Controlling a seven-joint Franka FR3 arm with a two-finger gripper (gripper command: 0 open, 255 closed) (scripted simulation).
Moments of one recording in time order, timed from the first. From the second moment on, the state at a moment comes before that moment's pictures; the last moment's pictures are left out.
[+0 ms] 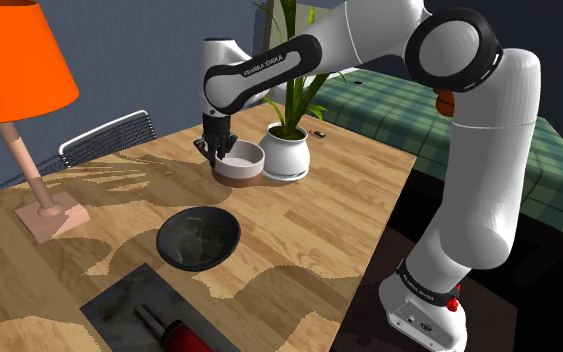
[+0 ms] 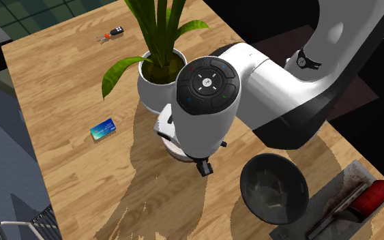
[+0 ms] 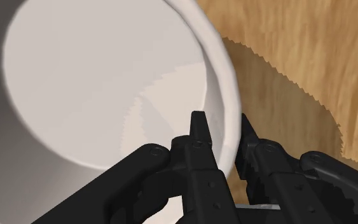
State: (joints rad) arm 0.11 0.38 0.21 -1.78 -0.08 2.16 0.41
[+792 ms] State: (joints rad) arm 0.11 0.31 0.22 -1.70 -0.06 2.03 0.40
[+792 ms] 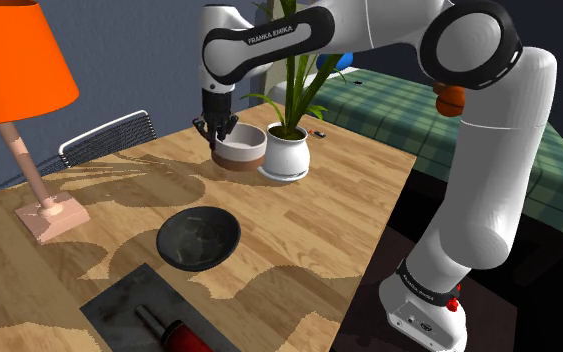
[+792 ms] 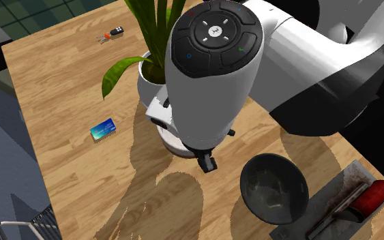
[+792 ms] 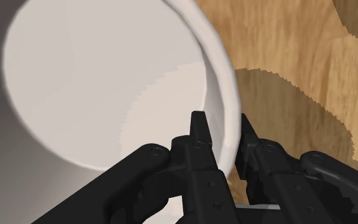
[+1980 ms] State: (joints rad) arm 0.29 0.22 0.33 -1.75 -0.07 1.97 0.69
